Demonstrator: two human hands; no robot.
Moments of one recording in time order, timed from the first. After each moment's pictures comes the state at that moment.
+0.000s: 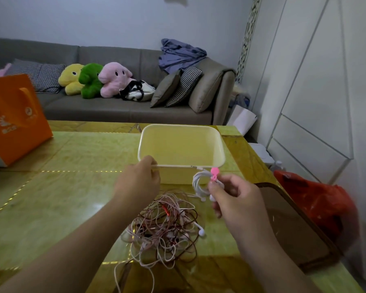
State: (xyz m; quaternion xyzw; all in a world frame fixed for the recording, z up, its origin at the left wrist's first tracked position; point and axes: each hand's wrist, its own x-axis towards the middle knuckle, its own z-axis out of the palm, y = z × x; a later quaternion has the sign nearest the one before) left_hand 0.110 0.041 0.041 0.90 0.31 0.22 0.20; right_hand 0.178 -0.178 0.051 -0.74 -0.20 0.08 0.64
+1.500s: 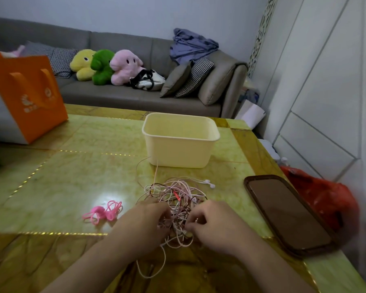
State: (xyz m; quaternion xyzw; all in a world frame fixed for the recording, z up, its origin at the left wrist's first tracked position) left_hand 0.011 -0.002 -0.004 0.96 0.17 0.05 0.21; right_hand 0.140 -0.164 0.025 -0.87 -0.42 0.18 0.19
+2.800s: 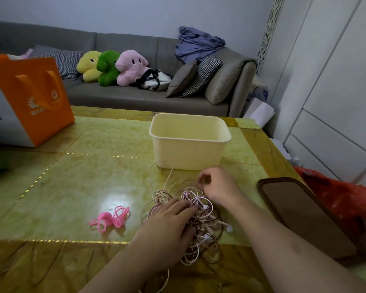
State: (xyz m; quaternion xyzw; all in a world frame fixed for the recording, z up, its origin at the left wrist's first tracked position) left_hand 0.035 -0.004 -0.044 0.98 0.12 0.06 0.16; right_hand 0.235 -0.078 -0.016 -0.91 -0.33 0.08 0.22
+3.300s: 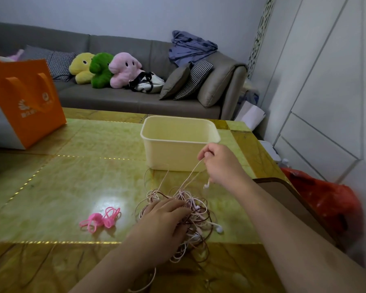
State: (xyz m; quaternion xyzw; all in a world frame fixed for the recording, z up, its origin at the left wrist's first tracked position) left_hand 0.038 -0.010 -0.035 0.97 0.09 0.10 0.19; right_hand 0.224 -0.103 0.067 -0.86 -0.32 0.07 0.39
